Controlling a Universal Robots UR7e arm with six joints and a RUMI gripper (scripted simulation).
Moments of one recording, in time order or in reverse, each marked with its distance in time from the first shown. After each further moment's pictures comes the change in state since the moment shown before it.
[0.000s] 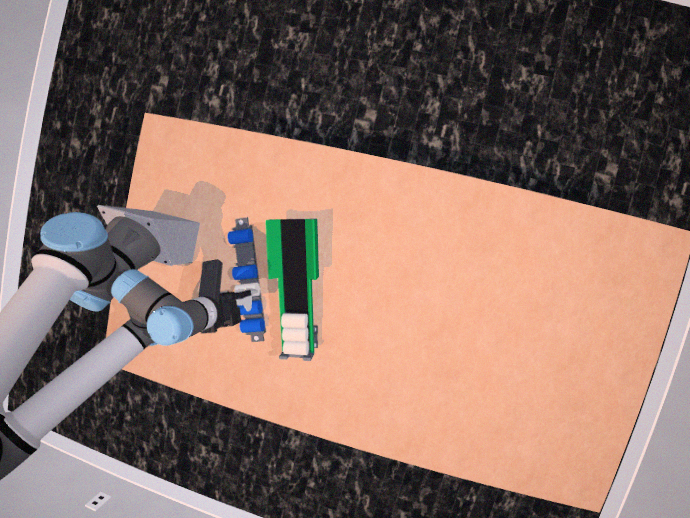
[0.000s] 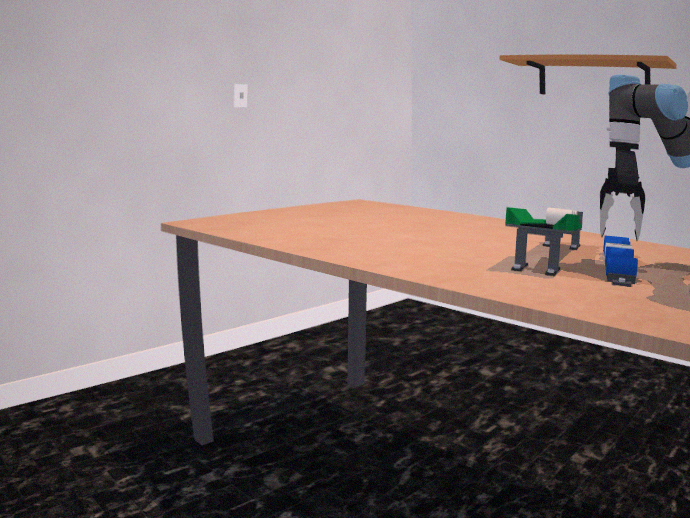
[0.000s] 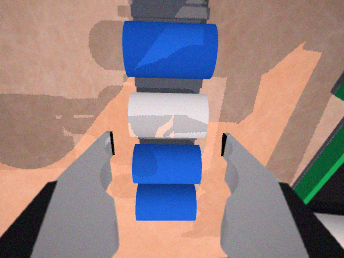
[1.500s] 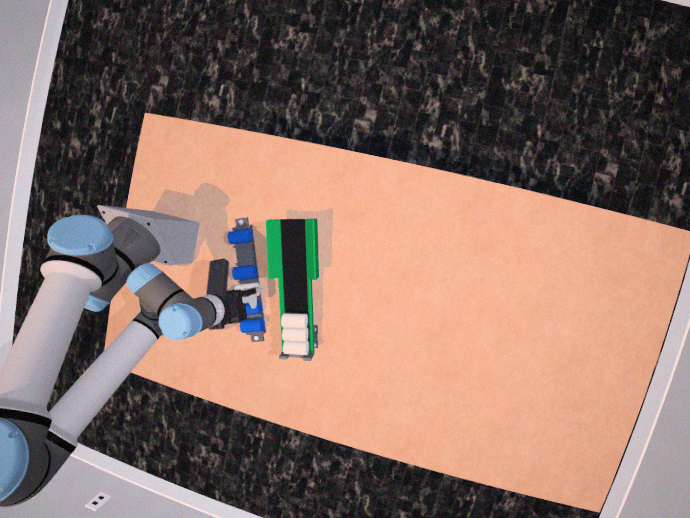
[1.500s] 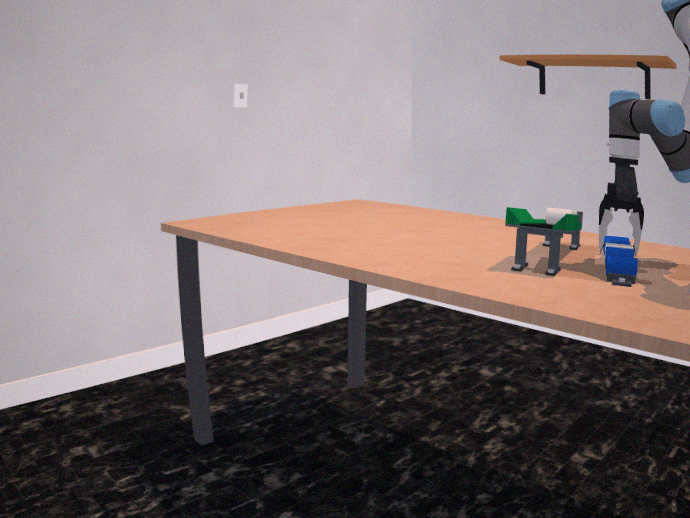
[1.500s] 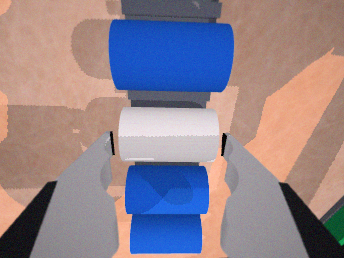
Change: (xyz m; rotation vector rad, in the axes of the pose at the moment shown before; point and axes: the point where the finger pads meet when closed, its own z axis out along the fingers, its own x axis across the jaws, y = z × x) arm 0.000 0.000 0.036 0.000 0.000 0.000
